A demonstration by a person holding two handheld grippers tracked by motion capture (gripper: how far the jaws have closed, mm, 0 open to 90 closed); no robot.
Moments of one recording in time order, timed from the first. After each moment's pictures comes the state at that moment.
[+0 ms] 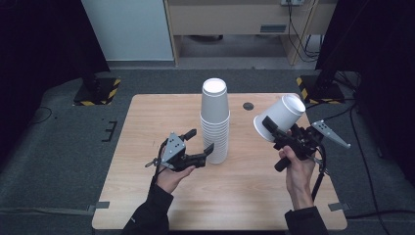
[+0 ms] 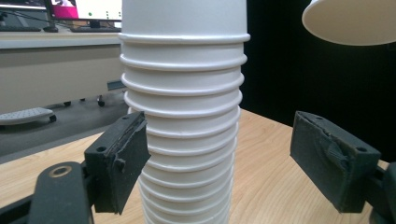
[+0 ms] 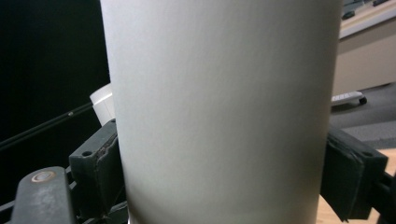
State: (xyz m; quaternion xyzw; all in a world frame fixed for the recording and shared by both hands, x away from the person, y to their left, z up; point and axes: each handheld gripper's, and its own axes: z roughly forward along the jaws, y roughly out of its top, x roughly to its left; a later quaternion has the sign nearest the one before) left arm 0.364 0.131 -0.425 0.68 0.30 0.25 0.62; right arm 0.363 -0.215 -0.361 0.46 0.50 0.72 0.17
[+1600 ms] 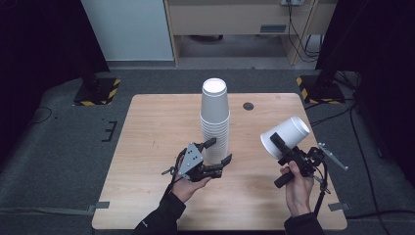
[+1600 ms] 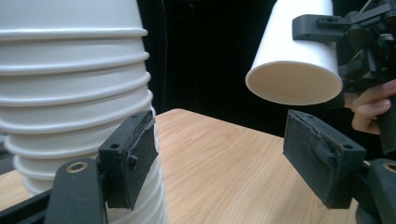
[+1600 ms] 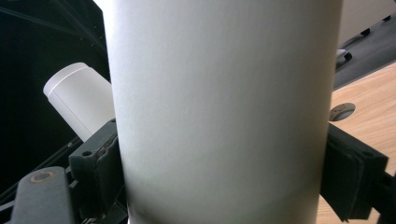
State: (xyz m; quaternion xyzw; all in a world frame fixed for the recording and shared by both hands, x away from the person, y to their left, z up) left arm 0.345 0.087 -0.437 0.69 0.24 0.23 0.65; right arm 0.348 -0.237 -0.429 0.54 0.42 0.72 0.10
